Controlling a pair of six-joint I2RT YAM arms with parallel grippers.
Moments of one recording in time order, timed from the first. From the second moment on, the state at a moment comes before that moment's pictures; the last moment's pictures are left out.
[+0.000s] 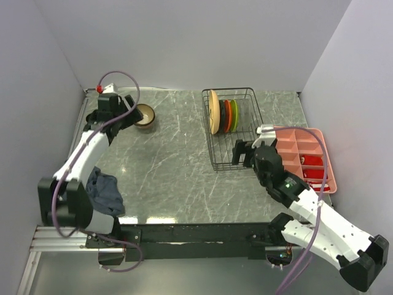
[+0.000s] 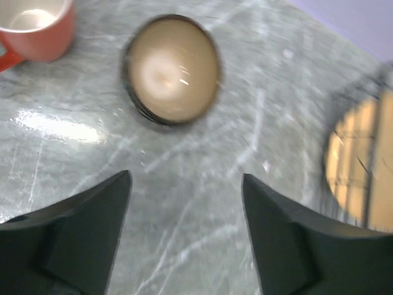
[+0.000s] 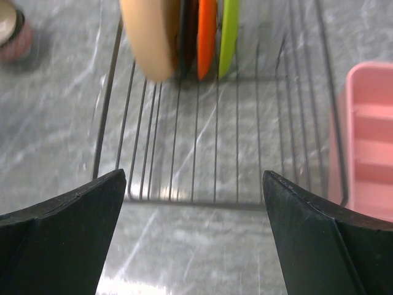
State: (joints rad) left arm -0.07 1.49 1.19 -0.31 -0.02 -0.53; right arm 0.69 0.76 0.64 -0.27 0.48 0.31
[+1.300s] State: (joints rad) left arm -0.26 0.45 0.57 -0.38 -0.32 -0.43; right arm 0.55 1.77 1.57 -0.35 0.52 0.34
